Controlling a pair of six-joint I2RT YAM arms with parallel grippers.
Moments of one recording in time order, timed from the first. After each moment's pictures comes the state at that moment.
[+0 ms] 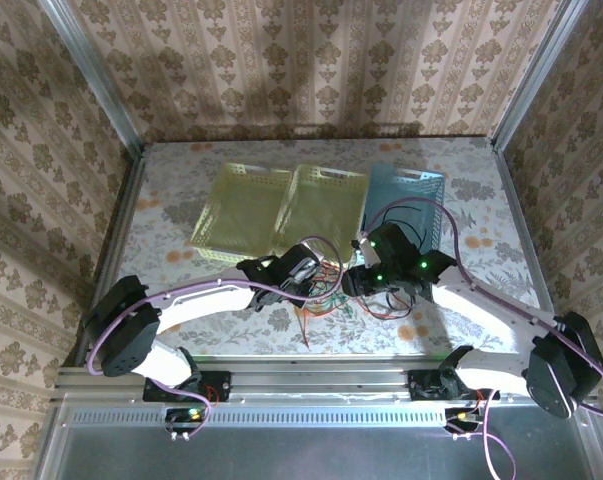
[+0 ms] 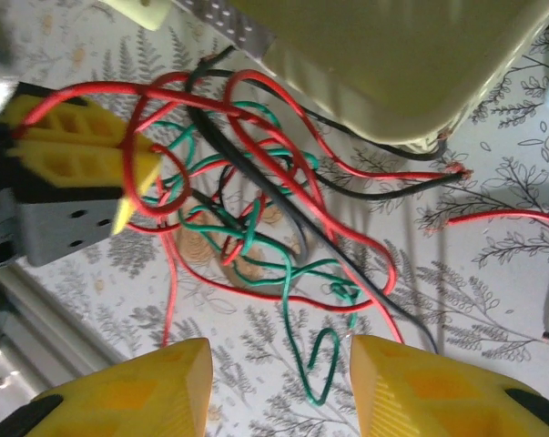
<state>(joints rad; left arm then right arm) -1.03 1.47 0.88 -0.44 -0.19 -0.30 0.61 1.21 0.79 -0.55 -0.24 0.38</state>
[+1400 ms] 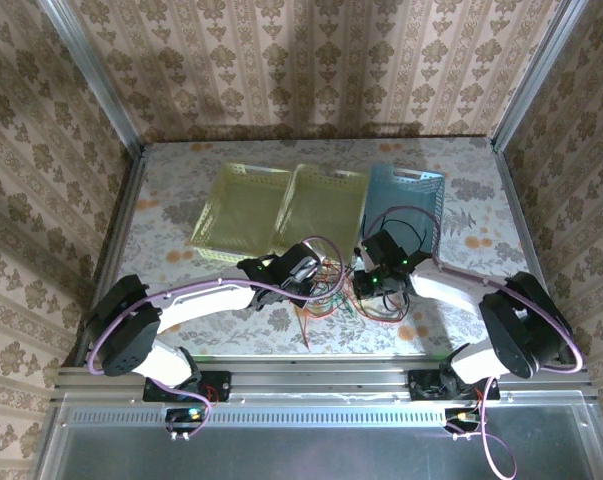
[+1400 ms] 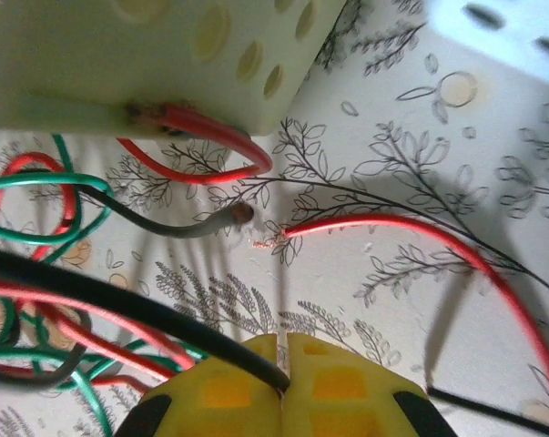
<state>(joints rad) -1.03 1.48 0.89 -0.44 -0.16 -0.29 0.55 1.40 0.70 -0.38 -0.16 0.40</state>
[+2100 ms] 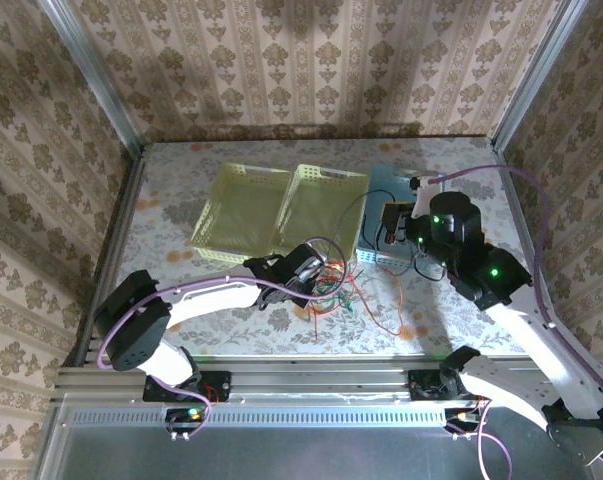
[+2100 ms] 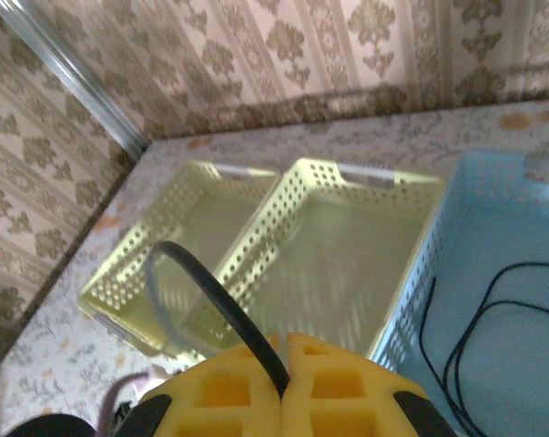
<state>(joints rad) -1.03 1.53 0.91 -0.44 -0.18 -0.29 0.53 0.91 1.10 -0.53 0.10 0.43</state>
